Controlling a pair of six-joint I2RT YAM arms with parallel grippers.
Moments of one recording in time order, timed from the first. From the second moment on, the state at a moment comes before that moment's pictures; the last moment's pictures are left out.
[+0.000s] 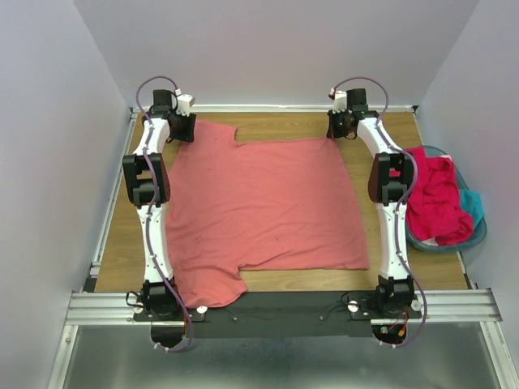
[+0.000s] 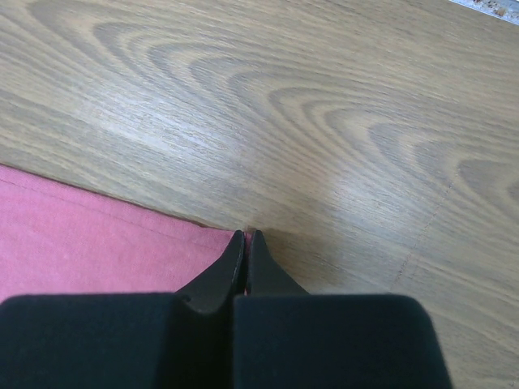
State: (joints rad) left arm 0.09 2.55 2.28 -0.61 0.29 0.29; right arm 0.09 2.60 2.30 -0.54 -0.30 -0.18
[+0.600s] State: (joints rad) left arm 0.10 2.55 2.28 -0.62 0.31 0.29; right arm 0.09 2.60 2.30 -0.54 -0.30 -0.19
